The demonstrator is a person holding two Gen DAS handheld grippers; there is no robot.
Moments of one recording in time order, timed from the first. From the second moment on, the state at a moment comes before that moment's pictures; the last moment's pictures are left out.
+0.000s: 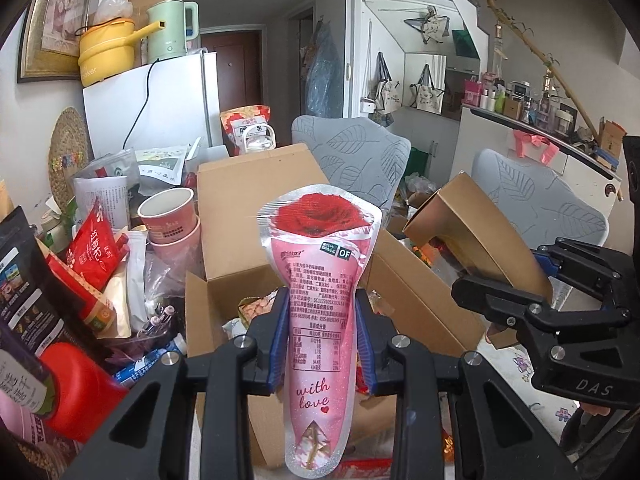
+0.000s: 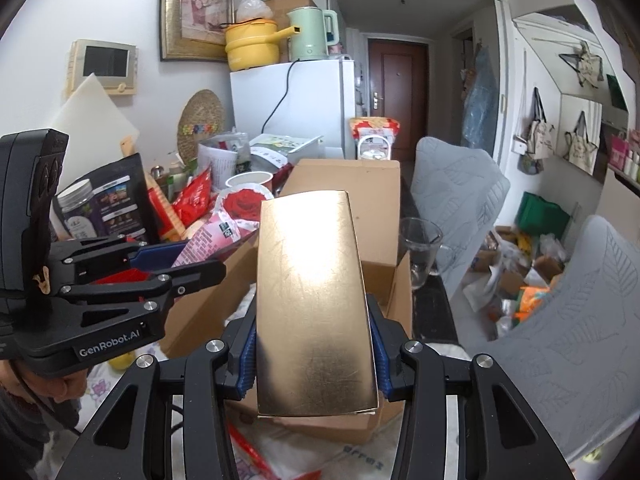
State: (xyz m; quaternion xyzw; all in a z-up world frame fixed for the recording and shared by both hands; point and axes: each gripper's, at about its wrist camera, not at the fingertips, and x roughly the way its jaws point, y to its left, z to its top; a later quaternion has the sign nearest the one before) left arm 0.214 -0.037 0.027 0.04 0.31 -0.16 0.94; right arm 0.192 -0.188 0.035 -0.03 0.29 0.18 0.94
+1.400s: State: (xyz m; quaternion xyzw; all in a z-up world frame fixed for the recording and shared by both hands) left arm 0.337 -0.054 -0.074 0.09 0.43 -0.08 0.89; right arm 0.319 -0.161 -0.070 -0.06 0.43 0.12 0.89
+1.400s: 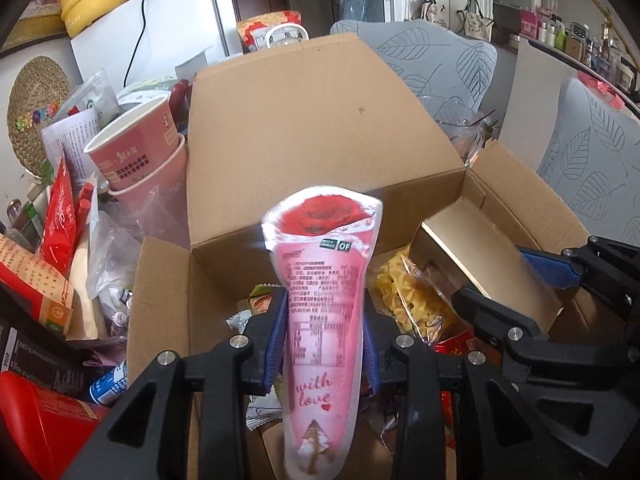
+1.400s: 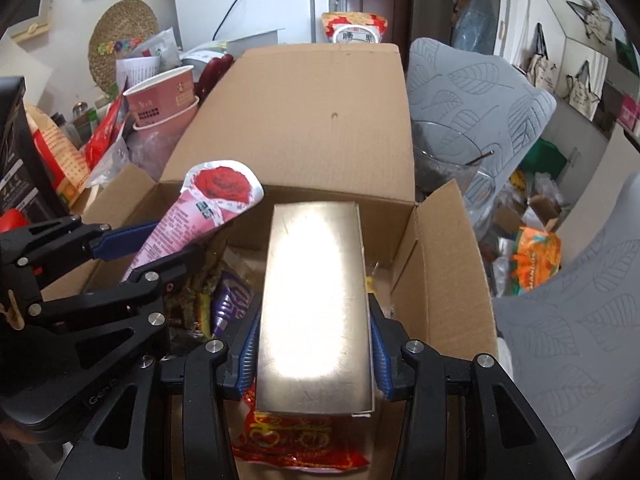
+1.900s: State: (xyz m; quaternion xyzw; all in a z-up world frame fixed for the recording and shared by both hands) left arm 0.334 -0.061 -0.063 0.11 0.45 -0.04 0.88; right arm 0.298 -0.172 -0.042 -0.07 0.42 0.09 0.90
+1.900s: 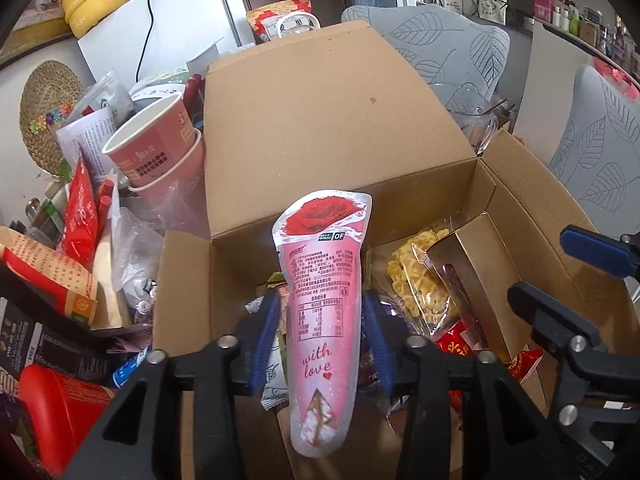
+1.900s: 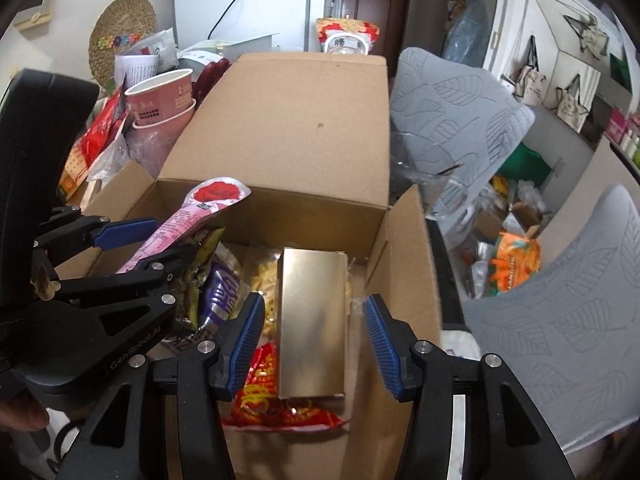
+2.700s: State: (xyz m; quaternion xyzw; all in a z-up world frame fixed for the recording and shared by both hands) left arm 0.254 -0.046 0.035 0.08 0.36 -0.05 0.93; right arm 0.219 -0.181 0.049 -0.06 0.34 0.08 0.94
